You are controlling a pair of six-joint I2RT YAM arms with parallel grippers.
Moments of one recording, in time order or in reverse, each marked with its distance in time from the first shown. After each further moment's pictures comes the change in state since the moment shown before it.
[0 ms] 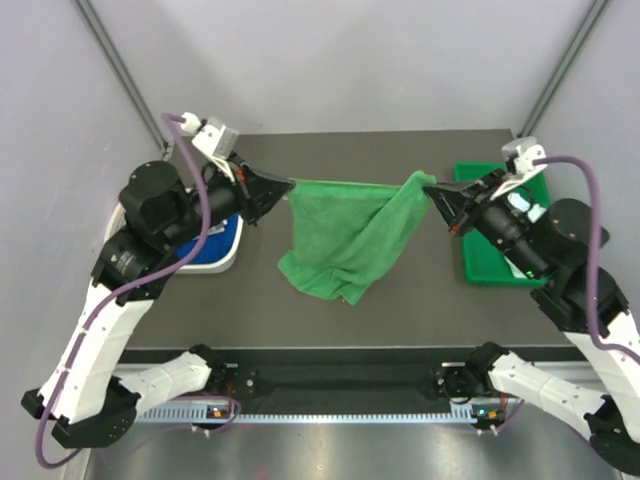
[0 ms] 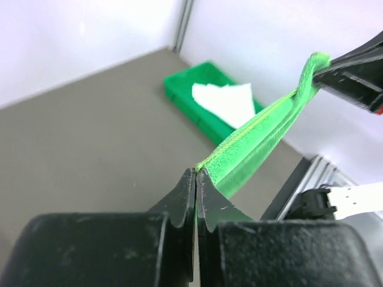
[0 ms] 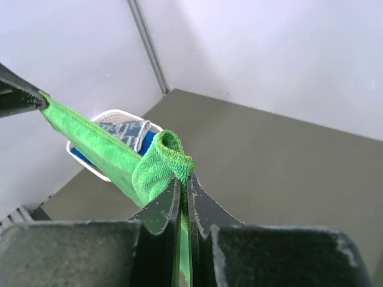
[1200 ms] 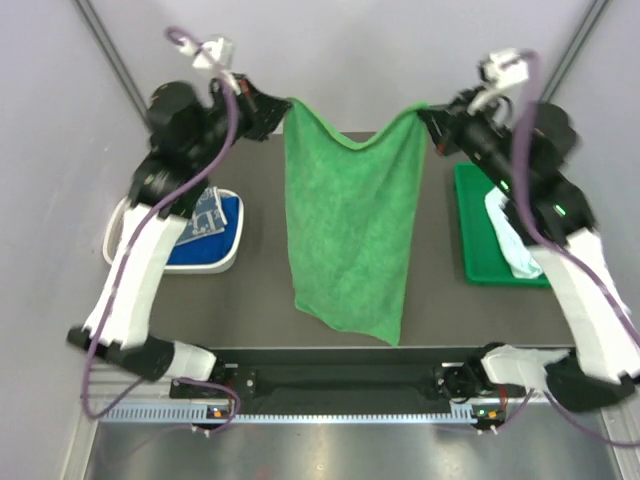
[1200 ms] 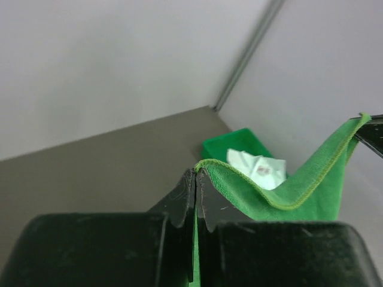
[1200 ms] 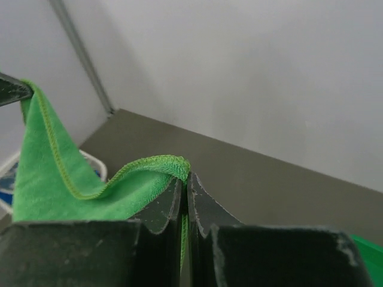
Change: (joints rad) left arm 0.157 0.331 0.367 0.101 -0.013 -0.098; right arm -0.145 0.368 0.445 -0.045 -0.061 -0.114
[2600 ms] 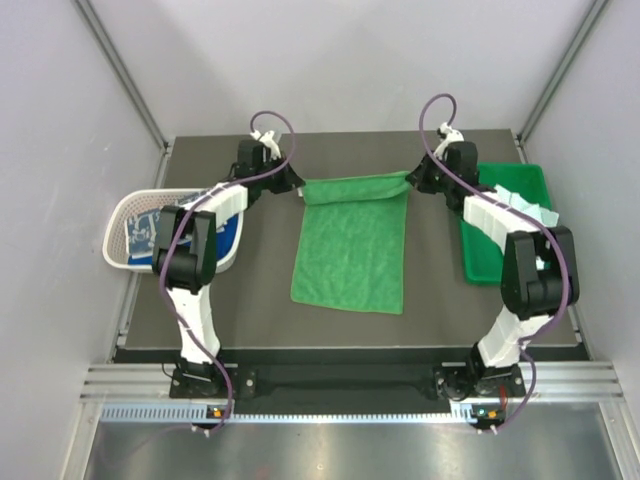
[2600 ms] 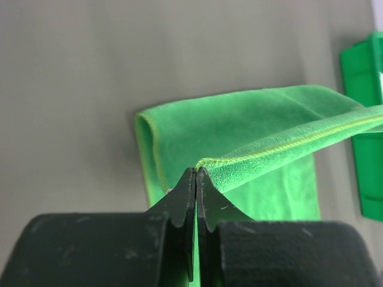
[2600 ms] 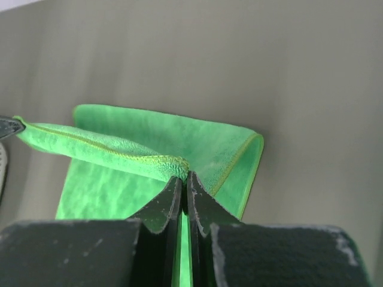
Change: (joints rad) left arm 0.219 0.703 -0.437 0.505 0.190 -0.080; right arm -0.370 0.606 -0.508 0.513 -0.225 0.262
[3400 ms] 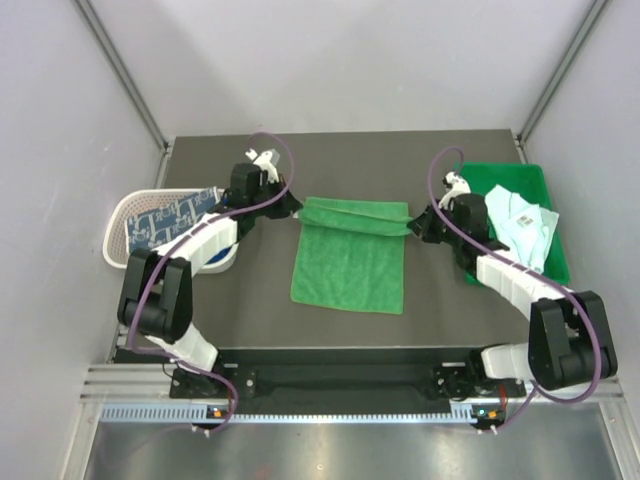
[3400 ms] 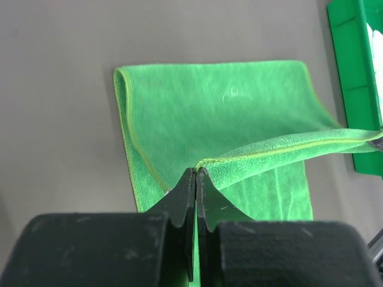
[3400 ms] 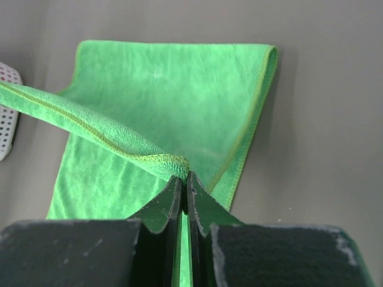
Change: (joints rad) left arm -0.082 -0.416 -0.392 -0.016 -0.103 0.016; right arm 0.054 -0.438 -0.535 0.092 -0.010 0.061
